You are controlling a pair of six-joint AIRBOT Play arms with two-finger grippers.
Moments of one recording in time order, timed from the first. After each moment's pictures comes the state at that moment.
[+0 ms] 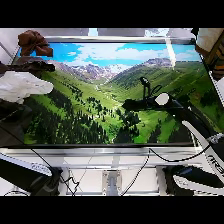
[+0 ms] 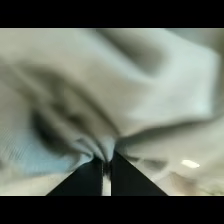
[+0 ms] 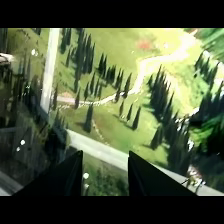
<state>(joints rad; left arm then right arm) 0.68 -1.83 1.59 1.40 -1.47 -1.46 0.33 -1.30 0.92 -0.84 0.72 1.39</state>
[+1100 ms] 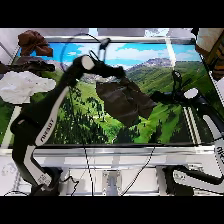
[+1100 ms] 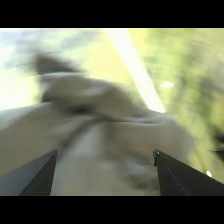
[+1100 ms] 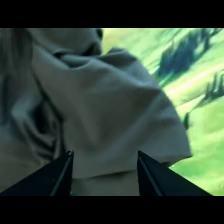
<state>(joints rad) -0.42 -1.83 1.93 1.10 -0.96 -1.54 -0.09 -1.32 0.93 -0.94 0.75 1.17</state>
